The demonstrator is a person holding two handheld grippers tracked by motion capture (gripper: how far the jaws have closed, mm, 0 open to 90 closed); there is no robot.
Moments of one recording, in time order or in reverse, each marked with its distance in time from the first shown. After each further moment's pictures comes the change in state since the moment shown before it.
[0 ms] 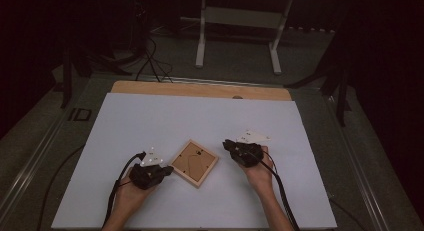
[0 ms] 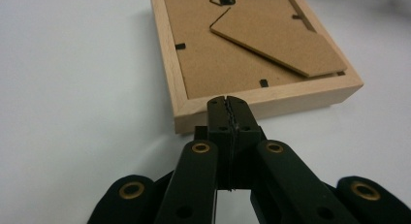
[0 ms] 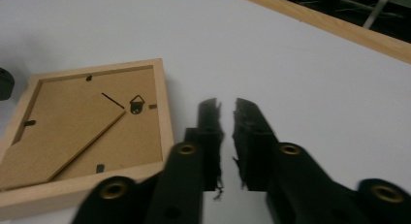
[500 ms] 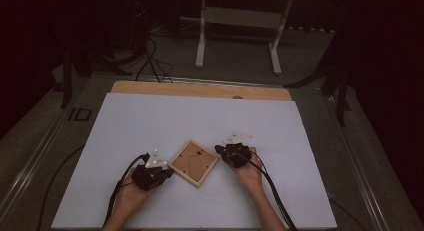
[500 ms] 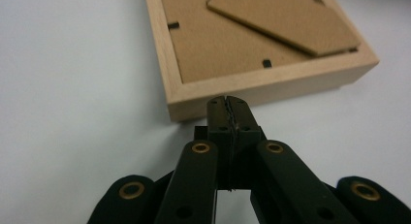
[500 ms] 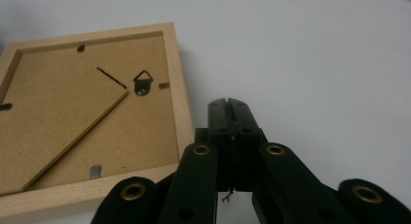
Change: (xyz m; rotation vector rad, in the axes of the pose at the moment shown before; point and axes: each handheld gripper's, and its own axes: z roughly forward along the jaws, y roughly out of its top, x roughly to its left) left arm -0.004 -0.001 0.008 0.077 0.013 0.045; right arm 0.012 -0.008 0.037 0.117 0.032 0.003
